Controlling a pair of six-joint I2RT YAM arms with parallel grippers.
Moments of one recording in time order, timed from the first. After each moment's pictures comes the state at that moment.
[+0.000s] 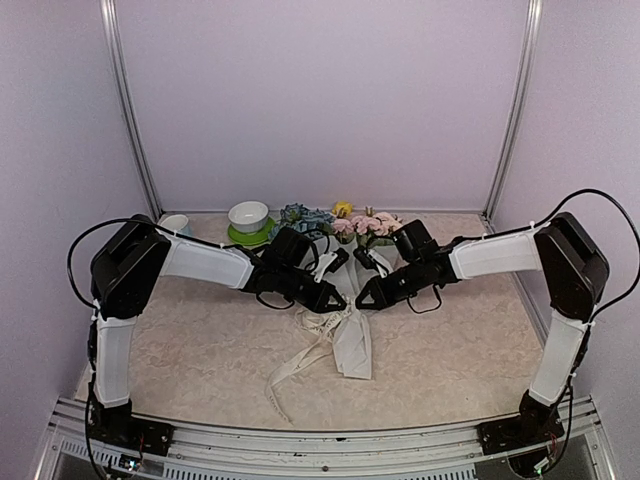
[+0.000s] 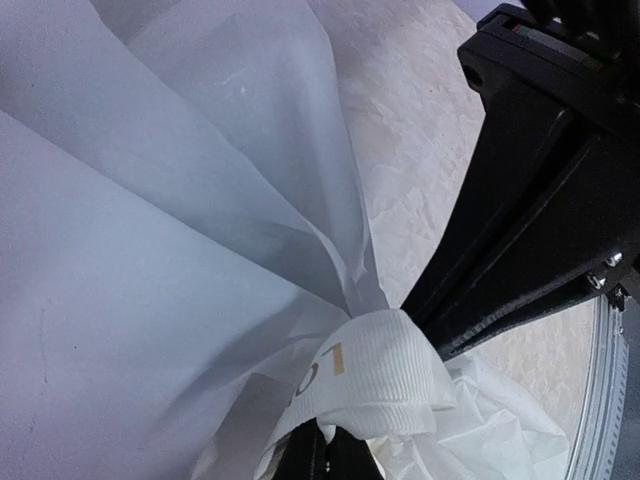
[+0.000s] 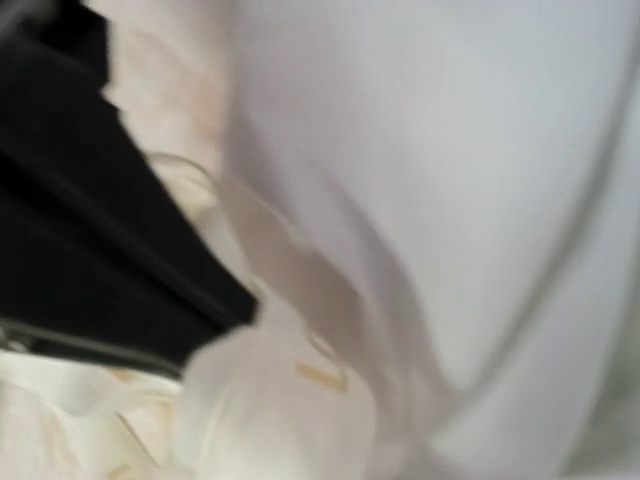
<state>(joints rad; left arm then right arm) -0.78 2.12 1.36 -0.01 0.50 -0.16 0.61 1.85 1.10 -0.17 -0.54 0.17</state>
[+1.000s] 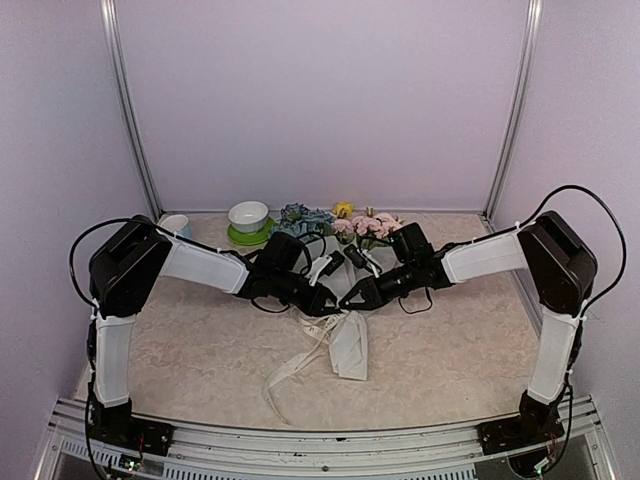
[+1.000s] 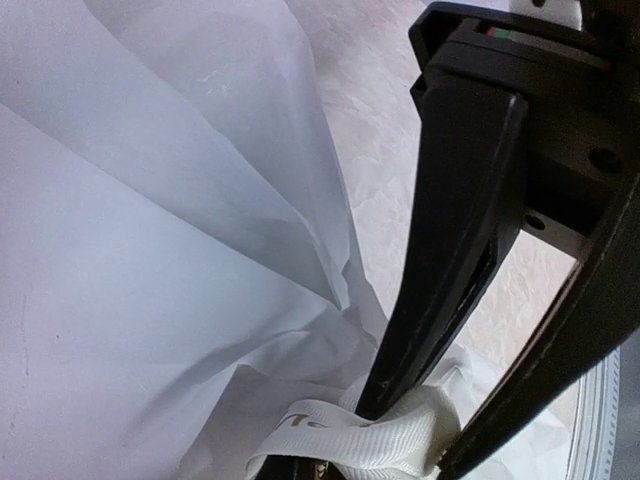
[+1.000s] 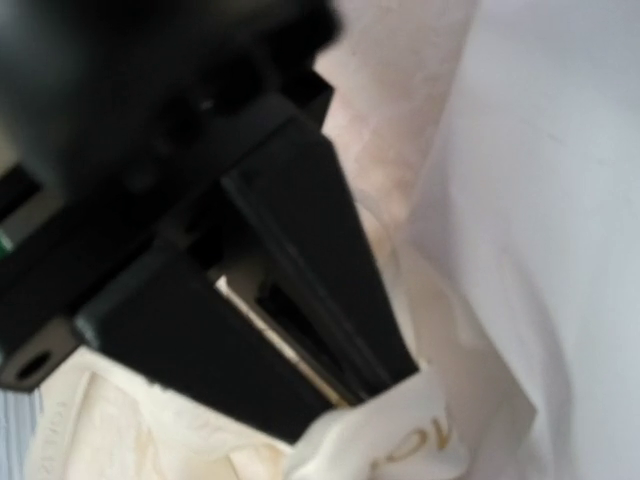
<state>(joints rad) -0.76 2.11 1.29 0.11 0.58 -0.14 0.61 1.92 1.11 0.03 -0.79 0.16</state>
